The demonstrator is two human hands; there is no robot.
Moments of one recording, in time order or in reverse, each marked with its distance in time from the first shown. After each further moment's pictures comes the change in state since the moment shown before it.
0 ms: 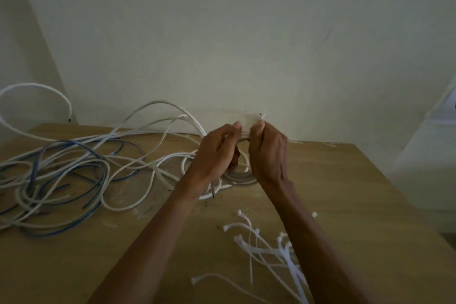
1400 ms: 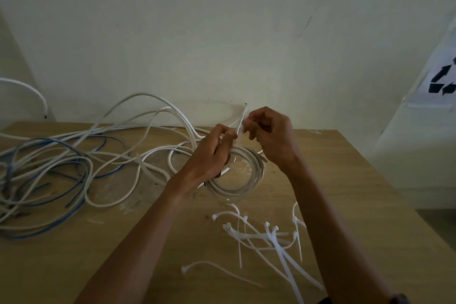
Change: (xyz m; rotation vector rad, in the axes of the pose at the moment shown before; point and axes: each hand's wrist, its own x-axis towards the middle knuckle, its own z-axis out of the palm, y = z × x) left_hand -0.010 -0.016 0.018 -0.014 -0.159 -0.047; right_hand 0.016 0.025 -0.052 0.410 -0.375 0.309
